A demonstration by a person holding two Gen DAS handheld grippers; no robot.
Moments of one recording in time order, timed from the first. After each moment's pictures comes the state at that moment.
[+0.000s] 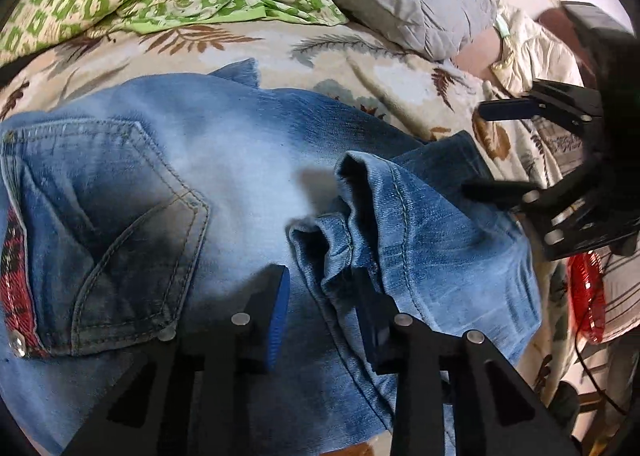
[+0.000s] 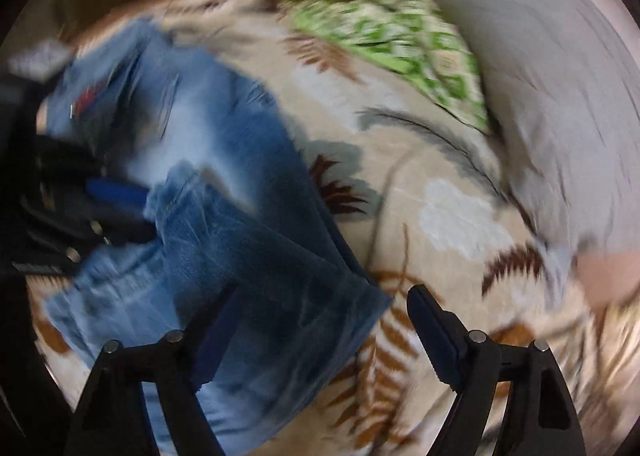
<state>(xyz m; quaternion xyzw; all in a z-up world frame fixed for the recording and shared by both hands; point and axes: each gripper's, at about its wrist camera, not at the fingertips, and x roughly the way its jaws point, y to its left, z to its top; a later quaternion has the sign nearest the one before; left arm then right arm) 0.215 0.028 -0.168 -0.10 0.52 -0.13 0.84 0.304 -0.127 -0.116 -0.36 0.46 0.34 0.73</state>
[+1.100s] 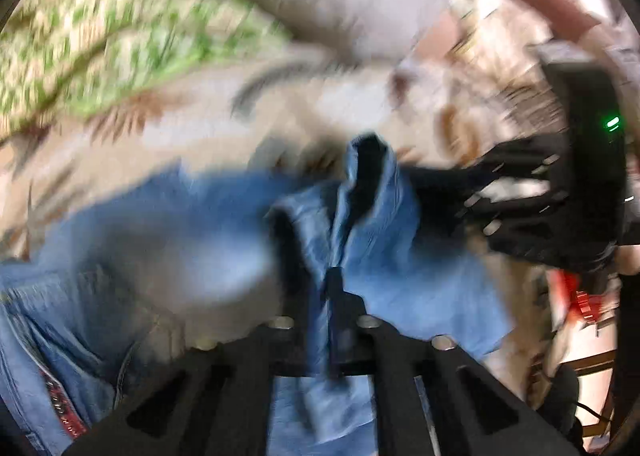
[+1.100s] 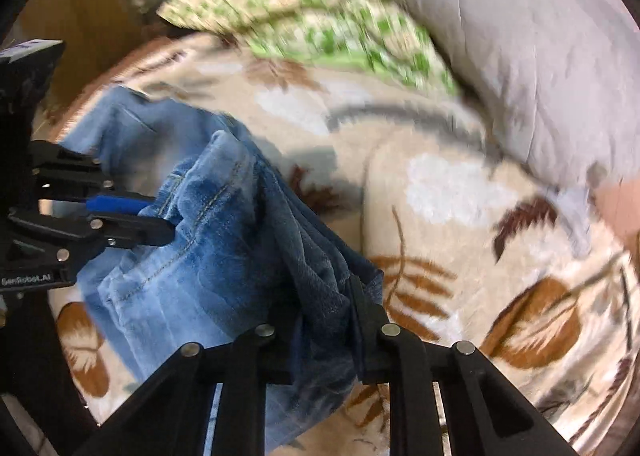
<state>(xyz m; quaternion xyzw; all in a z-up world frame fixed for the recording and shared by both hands) 0.271 -0.004 -0.145 -0.02 0.55 -0.17 0.82 0.323 -0.180 -0.110 -0.21 0.51 0.31 0.78</state>
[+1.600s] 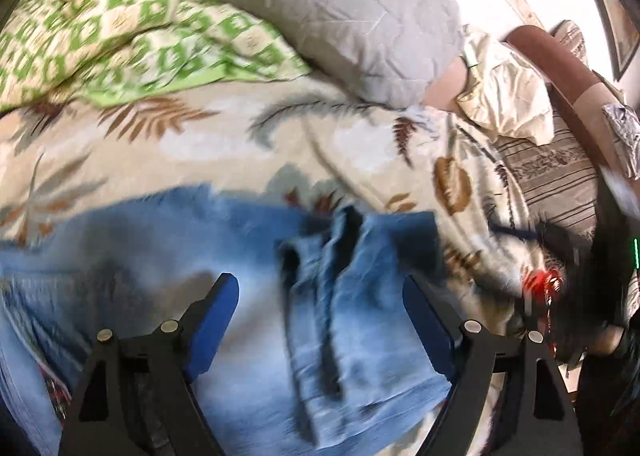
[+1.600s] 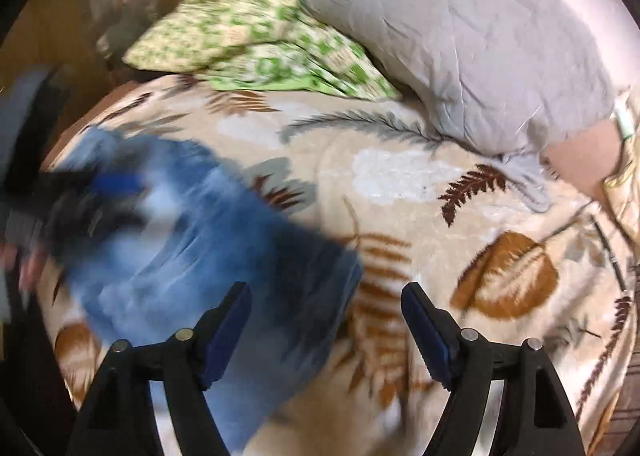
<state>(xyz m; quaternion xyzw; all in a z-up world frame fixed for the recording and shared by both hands) 0.278 0.017 -0.111 -0.11 0.49 -0.19 0.85 0.269 -0.218 -0.083 -0.16 0.45 0.26 0.84</state>
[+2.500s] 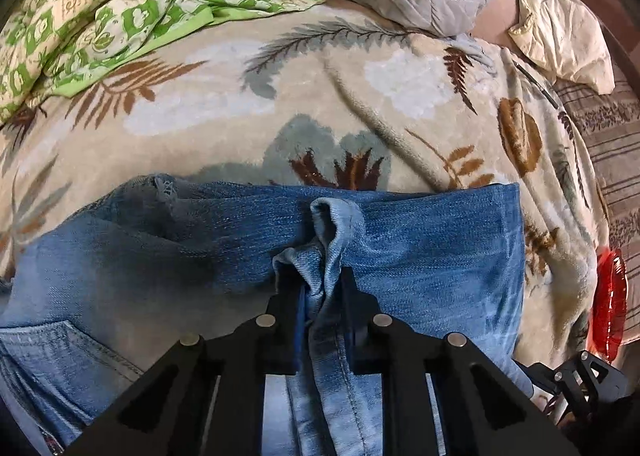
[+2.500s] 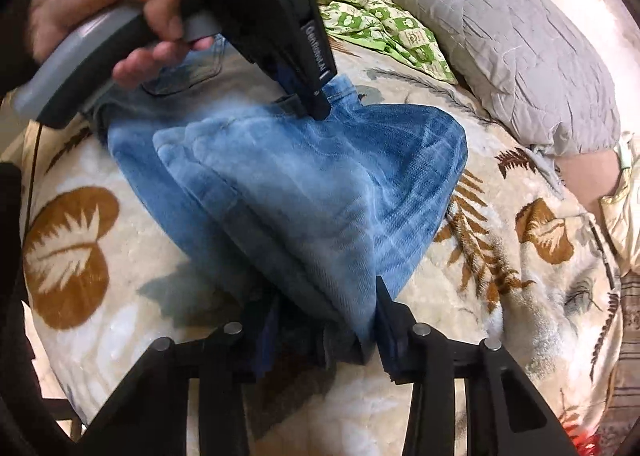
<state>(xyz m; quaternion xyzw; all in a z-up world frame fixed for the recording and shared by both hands) 0.324 -0.024 -0.159 -0.02 0.58 -0.13 0.81 0.173 -0.165 -0.156 -0.26 0.43 0.25 0.83</state>
